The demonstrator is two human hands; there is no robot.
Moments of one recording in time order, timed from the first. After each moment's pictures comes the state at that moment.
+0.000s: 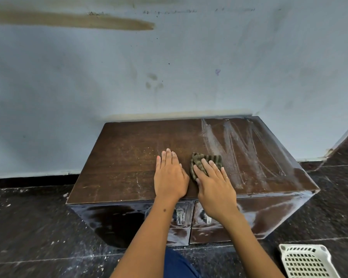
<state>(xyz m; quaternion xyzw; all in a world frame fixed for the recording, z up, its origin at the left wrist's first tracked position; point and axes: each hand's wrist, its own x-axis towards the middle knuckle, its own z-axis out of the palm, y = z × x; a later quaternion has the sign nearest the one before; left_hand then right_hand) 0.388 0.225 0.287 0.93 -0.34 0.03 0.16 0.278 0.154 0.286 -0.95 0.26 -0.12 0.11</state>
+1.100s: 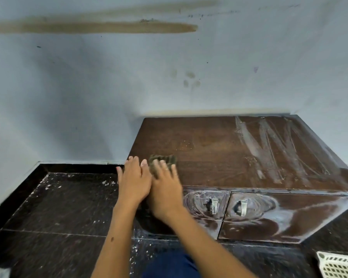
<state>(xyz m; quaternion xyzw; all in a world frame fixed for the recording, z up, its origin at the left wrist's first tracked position) 0.421 0.394 0.330 0.94 -0.15 -0.01 0.30 0.369 0.323 0.293 -0.98 0.08 -0.10 0.13</state>
